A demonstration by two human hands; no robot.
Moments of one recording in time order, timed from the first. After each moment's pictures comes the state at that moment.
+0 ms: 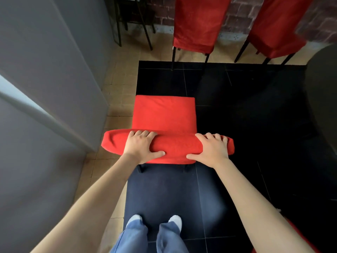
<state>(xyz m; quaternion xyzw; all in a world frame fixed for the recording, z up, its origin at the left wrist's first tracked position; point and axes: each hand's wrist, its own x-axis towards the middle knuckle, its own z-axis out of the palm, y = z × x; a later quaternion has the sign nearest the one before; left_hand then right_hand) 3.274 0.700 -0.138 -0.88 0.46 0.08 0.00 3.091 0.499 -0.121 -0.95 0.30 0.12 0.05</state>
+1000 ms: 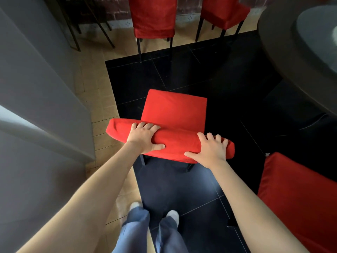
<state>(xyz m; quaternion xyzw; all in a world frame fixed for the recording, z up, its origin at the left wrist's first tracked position) 3.277 0.770 -0.125 -0.78 0.60 0.14 0.09 3.036 0.684 -0.120 -0.86 0.49 0.11 0.06</state>
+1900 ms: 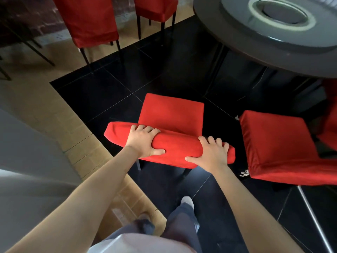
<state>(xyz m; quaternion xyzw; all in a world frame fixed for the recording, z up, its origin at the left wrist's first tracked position) 3.327 0.811 -0.133 -0.61 0.78 0.08 0.08 3.061 0.829 -0.130 -0.74 0.67 0.08 0.06</state>
